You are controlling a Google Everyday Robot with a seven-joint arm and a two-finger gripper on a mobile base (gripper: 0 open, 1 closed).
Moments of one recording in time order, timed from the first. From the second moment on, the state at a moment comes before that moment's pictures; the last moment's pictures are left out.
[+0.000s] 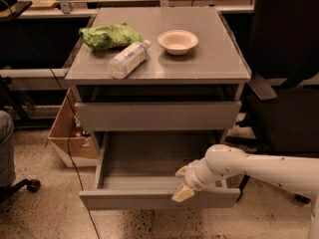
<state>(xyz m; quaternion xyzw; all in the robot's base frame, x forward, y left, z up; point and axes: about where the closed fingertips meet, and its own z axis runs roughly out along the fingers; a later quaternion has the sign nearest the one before) 0.516 -0.080 0.454 -0.61 0.75 0.17 0.21</state>
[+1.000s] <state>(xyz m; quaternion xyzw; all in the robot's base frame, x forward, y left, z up) 0.494 -0.088 0.438 -0.60 0.76 0.18 0.19</state>
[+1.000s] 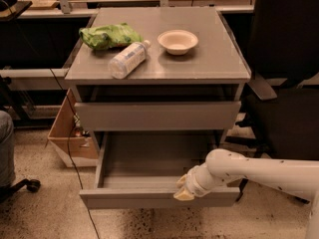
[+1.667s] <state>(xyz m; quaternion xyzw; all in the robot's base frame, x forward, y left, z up) 0.455 -0.095 0.444 -0.60 0.76 0.20 0.16</state>
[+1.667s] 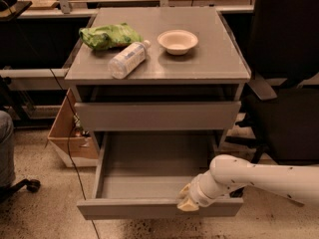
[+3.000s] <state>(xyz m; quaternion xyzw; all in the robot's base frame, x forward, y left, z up) 0.415 -0.094 0.447 -0.60 0.76 0.22 0.13</state>
